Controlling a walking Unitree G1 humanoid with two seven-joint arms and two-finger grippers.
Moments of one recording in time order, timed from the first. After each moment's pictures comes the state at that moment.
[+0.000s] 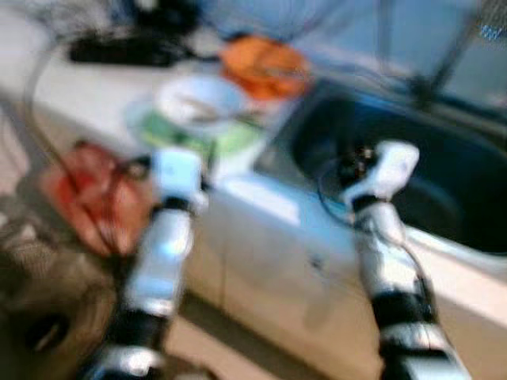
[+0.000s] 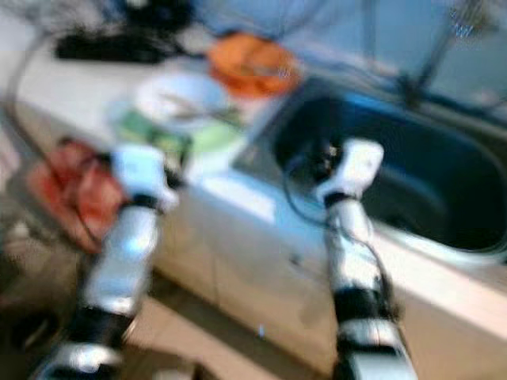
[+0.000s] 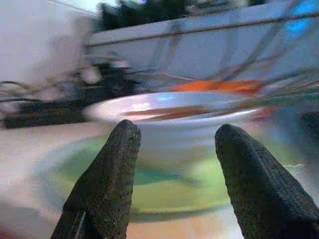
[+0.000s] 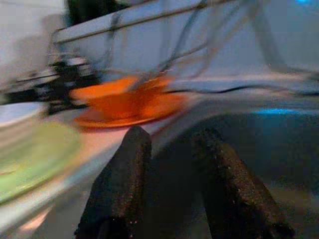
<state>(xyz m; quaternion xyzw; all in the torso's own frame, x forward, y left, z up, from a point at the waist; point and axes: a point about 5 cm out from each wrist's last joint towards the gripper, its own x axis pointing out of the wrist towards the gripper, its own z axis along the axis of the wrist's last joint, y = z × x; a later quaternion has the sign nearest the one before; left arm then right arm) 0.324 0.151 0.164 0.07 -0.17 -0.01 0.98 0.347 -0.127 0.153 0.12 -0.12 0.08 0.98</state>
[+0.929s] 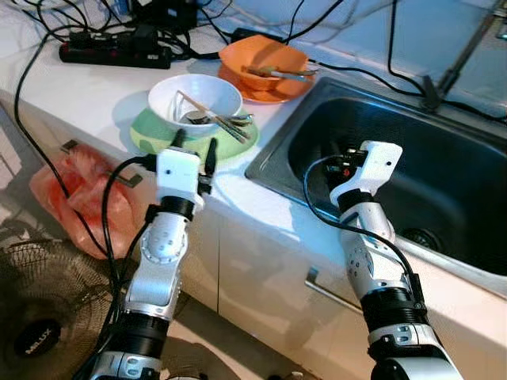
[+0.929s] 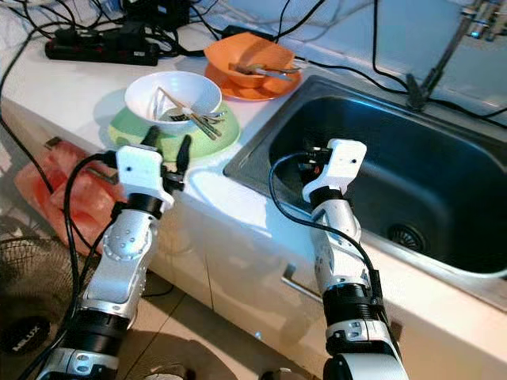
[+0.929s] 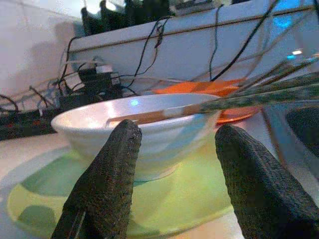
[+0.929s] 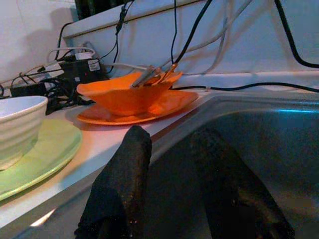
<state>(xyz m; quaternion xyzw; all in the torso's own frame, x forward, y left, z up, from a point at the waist) 0.317 0.129 0.169 0.10 -0.19 -0.06 0.98 0.348 -0.130 0.155 0.12 -0.12 0.07 0.98</state>
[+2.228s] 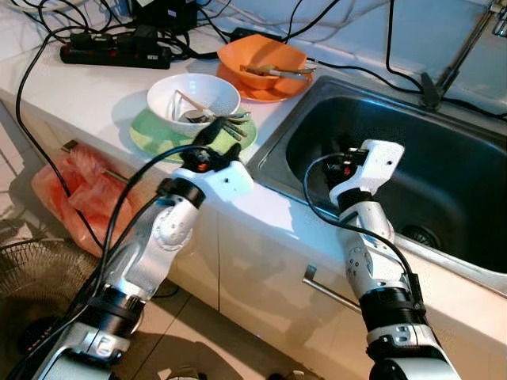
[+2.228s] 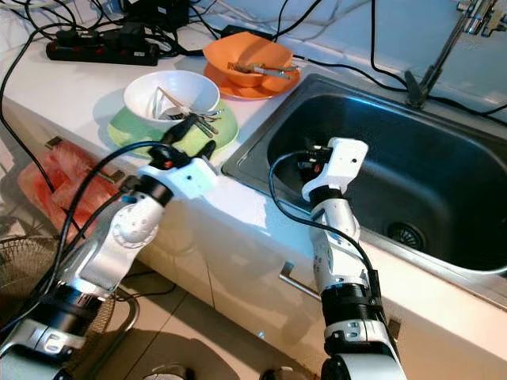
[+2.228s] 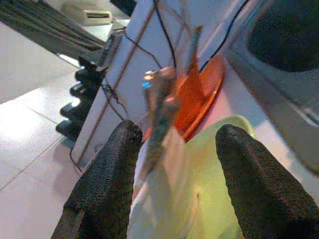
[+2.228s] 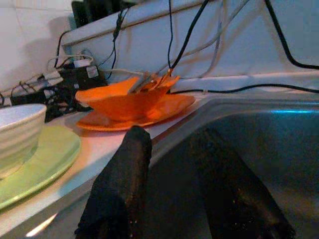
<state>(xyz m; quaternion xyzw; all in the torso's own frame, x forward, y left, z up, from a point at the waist) 0.328 0.113 0.189 0.50 -0.22 -0.14 0.83 0.346 -0.128 0.162 0.12 -0.14 0.07 0.98</state>
